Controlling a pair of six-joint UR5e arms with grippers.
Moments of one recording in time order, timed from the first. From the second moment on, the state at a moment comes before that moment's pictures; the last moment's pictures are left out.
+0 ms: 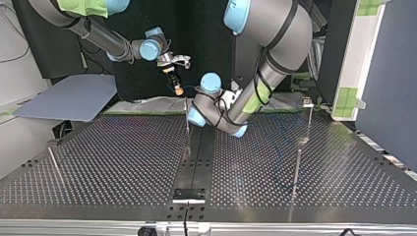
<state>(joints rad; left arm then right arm) -0.49 -2.62 -0.97 -3.69 -1.77 -1.66 2.07 -0.58 1.71 -0.94 1.36 1.40</state>
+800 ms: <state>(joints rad) -0.48 -2.70 -0.97 -3.62 -1.78 -1.63 2.07 -0.58 1.71 -0.94 1.36 1.39</state>
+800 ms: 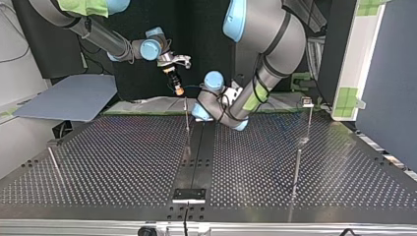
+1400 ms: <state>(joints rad) -0.47 -2.68 -0.90 -3.75 -1.79 -1.60 2.07 -0.58 1.71 -0.94 1.36 1.39</state>
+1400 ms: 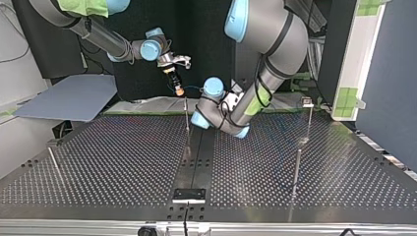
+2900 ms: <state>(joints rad) -0.47 -2.70 -0.98 -3.68 -1.83 -1.54 2.08 -0.58 1.71 -0.94 1.36 1.39</state>
